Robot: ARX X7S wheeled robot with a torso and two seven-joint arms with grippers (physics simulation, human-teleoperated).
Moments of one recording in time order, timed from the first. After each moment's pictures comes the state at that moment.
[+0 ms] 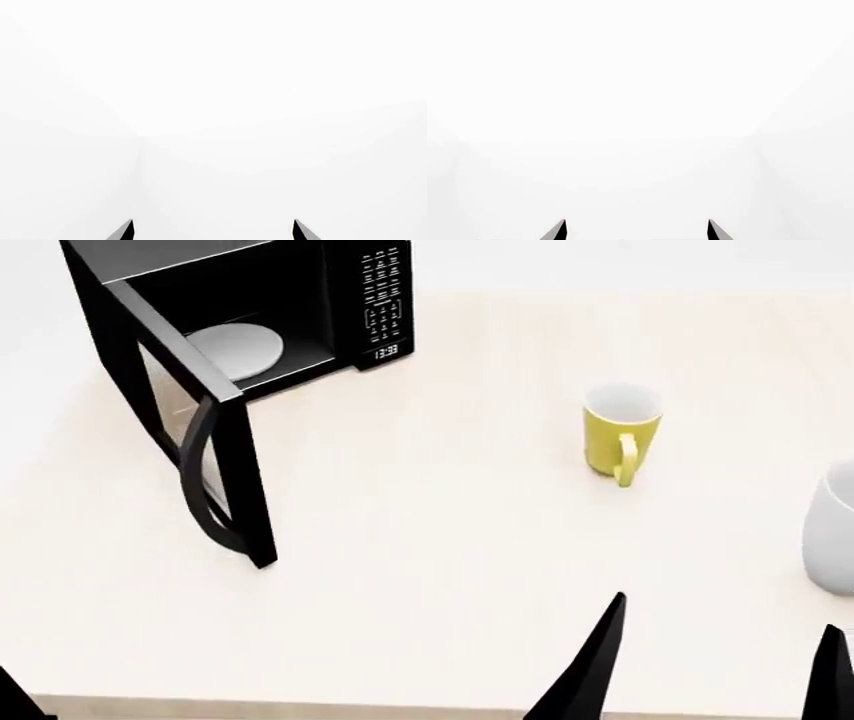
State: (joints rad) left arm 0.11 -0.18 0.05 0.49 0.13 0.45 -0.34; right arm -0.04 0.12 -0.07 -0.31 -0.04 -0.67 0.29
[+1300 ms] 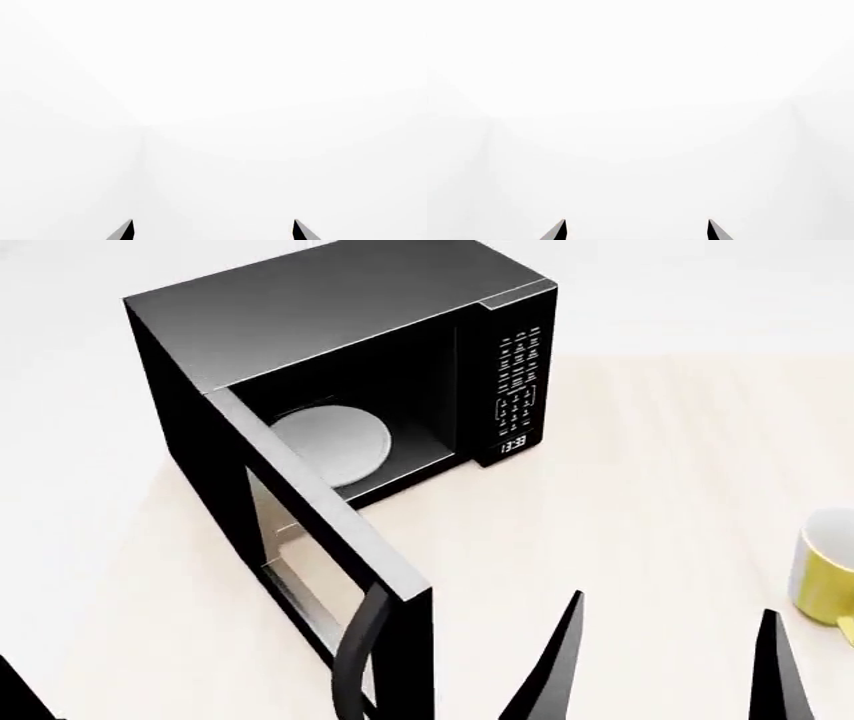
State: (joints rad) left arm 0.11 -0.22 0.08 0.48 0.13 0.45 -0.39; right arm -0.04 0.20 -0.17 -0.32 0.04 -0.59 0.32
